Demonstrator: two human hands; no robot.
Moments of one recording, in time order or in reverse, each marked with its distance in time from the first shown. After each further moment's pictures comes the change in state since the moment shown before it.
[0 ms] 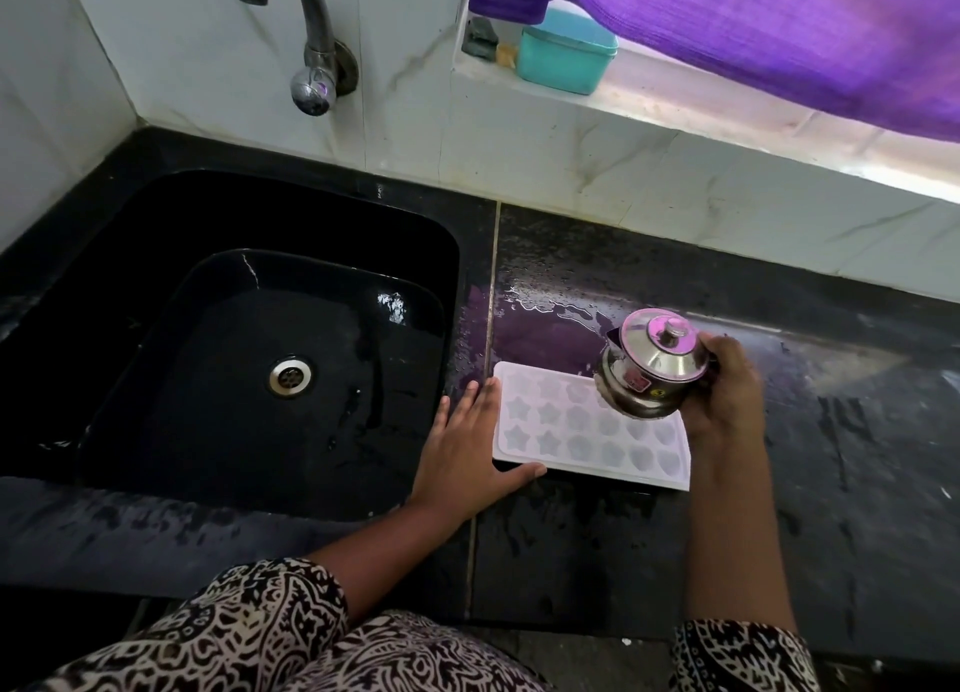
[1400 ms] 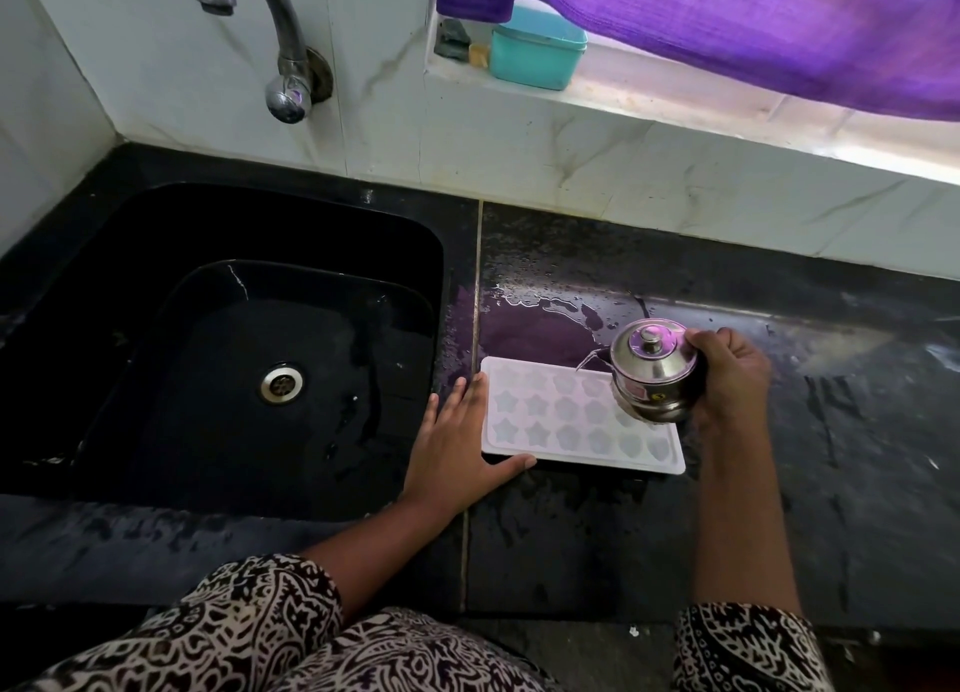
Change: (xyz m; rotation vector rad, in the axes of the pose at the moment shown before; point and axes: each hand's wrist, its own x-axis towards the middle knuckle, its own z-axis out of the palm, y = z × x) left_hand 0.000 0.002 0.000 0.001 0.006 -0.005; right_hand -0.007 -0.012 -0.015 -0.286 0.084 -0.105
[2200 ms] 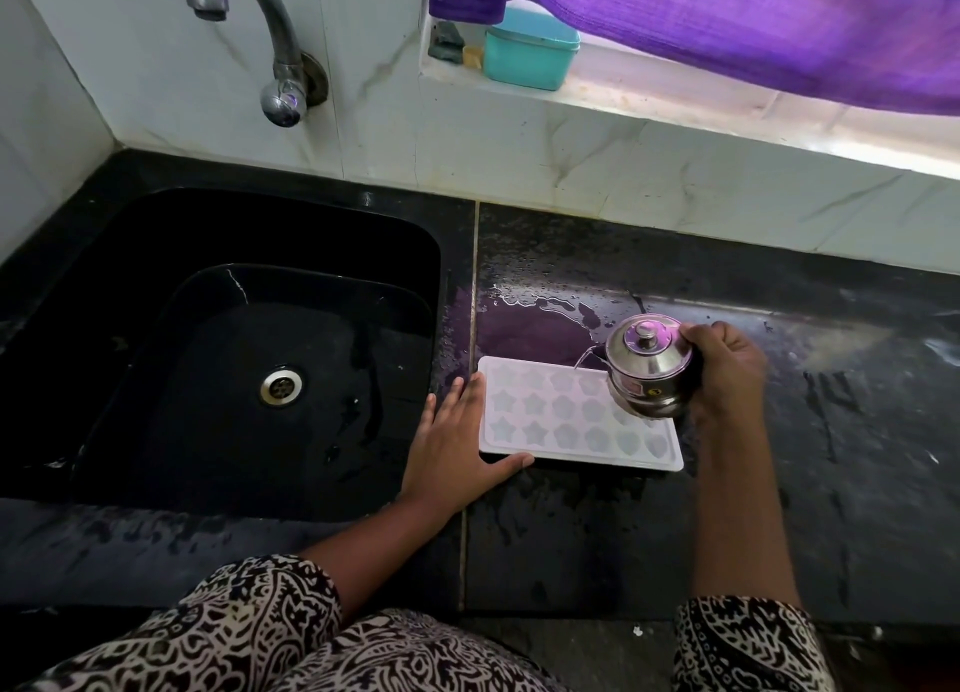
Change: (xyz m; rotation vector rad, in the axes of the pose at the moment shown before) left_hand 0.000 -0.001 0.001 0.018 -0.007 0.002; right_hand 0.004 0.001 -0.001 0.015 -0.027 0.001
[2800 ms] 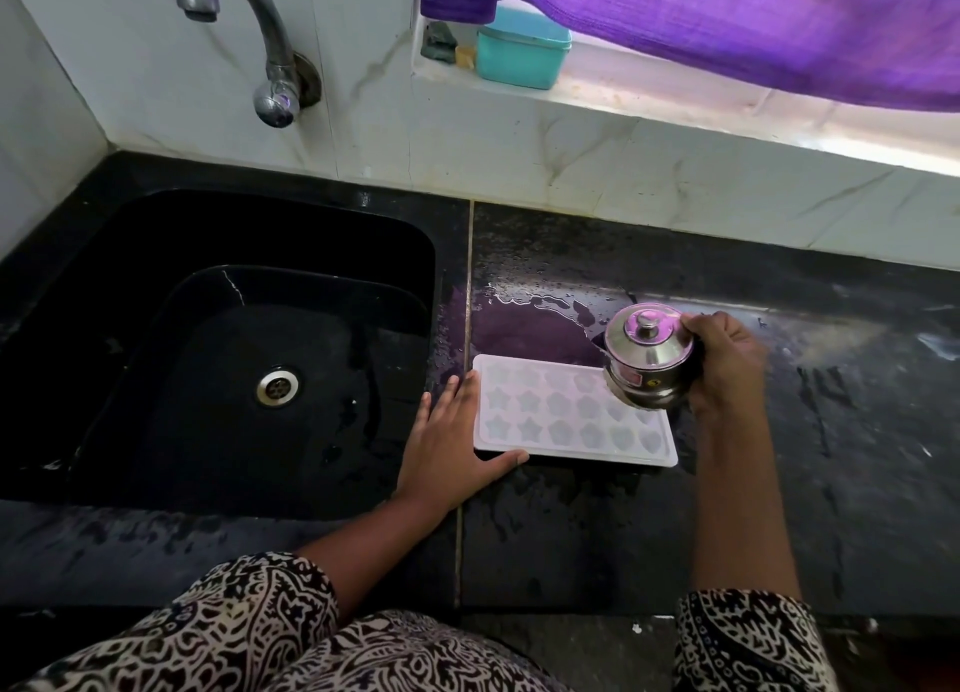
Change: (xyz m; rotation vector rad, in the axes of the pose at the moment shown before) left_hand 0.000 0.001 -0.001 0.000 -0.008 -0.008; right_hand 0.001 -0.007 -0.001 0.049 -0.029 -0.017
